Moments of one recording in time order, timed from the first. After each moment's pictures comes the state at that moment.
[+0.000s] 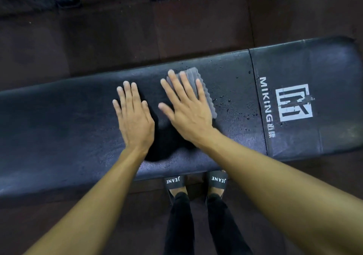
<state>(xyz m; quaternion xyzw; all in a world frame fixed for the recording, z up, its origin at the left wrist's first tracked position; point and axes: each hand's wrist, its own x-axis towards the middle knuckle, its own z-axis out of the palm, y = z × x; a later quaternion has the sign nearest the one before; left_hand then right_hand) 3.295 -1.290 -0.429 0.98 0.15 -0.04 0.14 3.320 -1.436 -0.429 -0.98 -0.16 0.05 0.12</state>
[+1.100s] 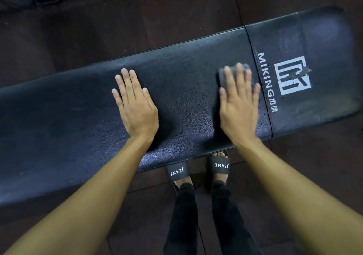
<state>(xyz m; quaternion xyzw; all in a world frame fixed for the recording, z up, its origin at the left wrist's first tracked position) 3.286 -1.286 -0.436 0.98 0.13 -0.02 0.12 3.259 -1.513 -0.423 -0.98 0.12 0.06 0.13</state>
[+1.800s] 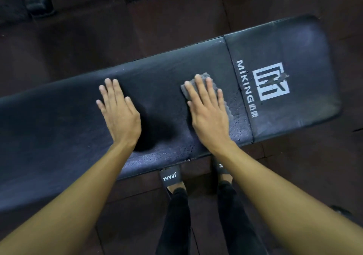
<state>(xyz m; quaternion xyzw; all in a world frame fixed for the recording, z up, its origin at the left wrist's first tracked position) 3.294 -1.292 -0.421 0.97 0.16 -0.06 0.20 3.260 -1.503 -0.428 -0.99 0.00 0.05 0.14</state>
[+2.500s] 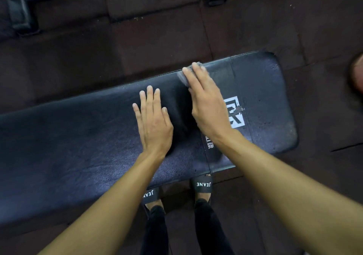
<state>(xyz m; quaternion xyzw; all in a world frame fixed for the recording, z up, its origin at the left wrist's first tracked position) 3.327 -1.479 -0.415 0.97 0.06 -0.04 0.22 3.363 -1.622 -0.392 -0.95 -0.03 -0.02 0.31</state>
